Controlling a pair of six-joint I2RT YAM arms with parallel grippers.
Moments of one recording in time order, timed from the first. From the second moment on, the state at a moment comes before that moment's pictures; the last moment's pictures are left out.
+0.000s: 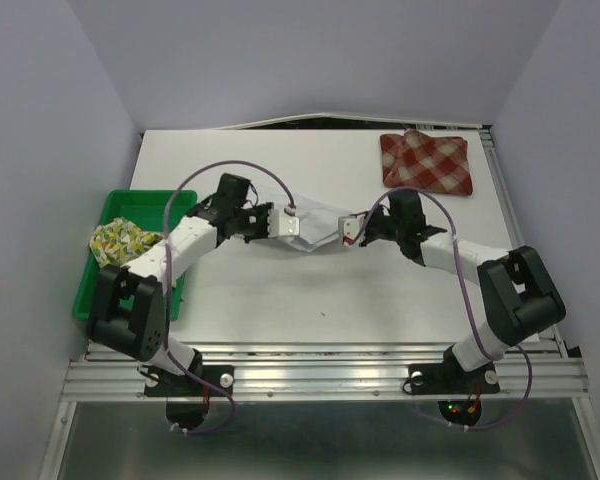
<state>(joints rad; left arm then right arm) -0.43 1.52 0.98 -0.42 0.48 1.22 0.39 1.59 0.76 0.28 -0.56 -1.31</state>
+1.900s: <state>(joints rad) -0.16 1.90 1.49 -0.11 0.31 0.13 0.26 2.27 2.11 -0.64 -0.25 -0.44</state>
